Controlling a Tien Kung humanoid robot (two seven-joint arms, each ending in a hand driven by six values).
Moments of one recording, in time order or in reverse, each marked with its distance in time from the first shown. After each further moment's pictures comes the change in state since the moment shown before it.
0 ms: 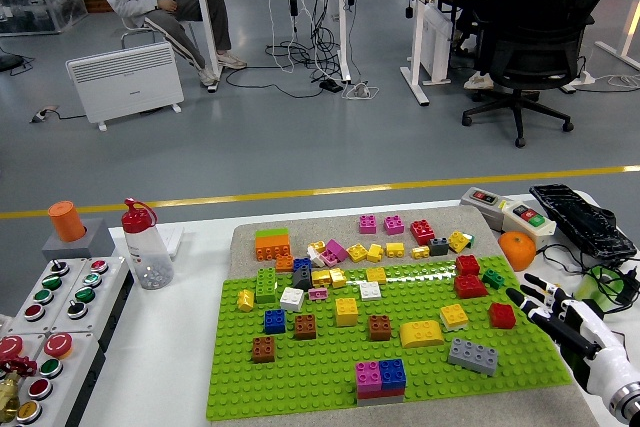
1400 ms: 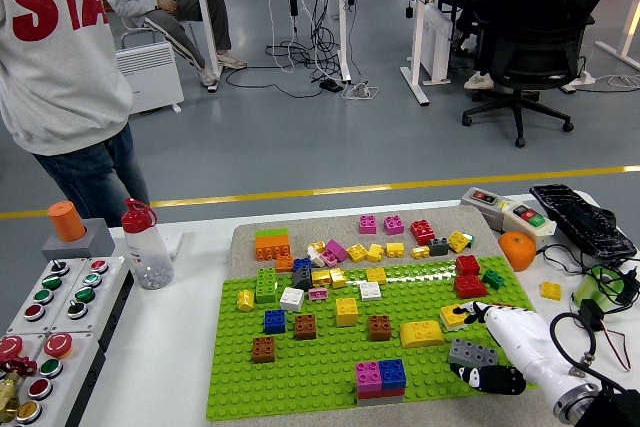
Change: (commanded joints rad) left arm 0.000 0.002 -0.007 0.000 0.000 0.002 0.002; right arm 0.130 -0.029 -0.281 -0.035 -1.049 0.105 -0.145
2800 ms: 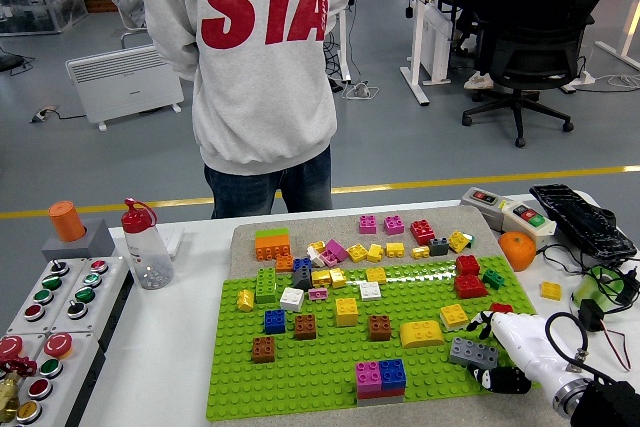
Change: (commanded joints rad) left arm -0.003 -0.001 0.001 0.000 0.000 0.001 0.002; right arm 0.058 0.010 -0.024 -0.124 -0.027 0.038 -0.024
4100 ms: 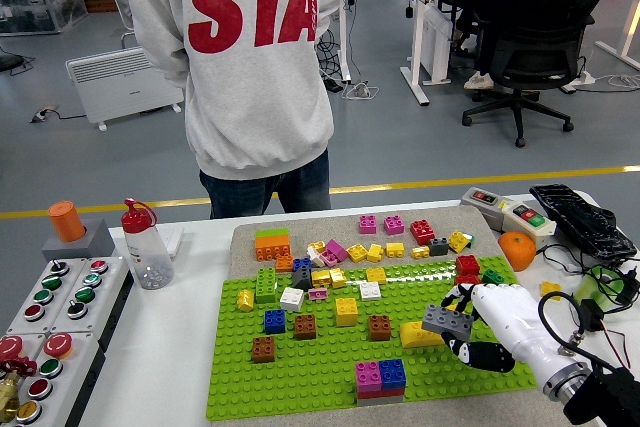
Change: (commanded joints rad) left arm 0.001 0.001 0.002 0.000 -0.002 -0.001 0.000; right arm 0.015 -0.020 -0.004 0.142 0.007 -0.082 0.100
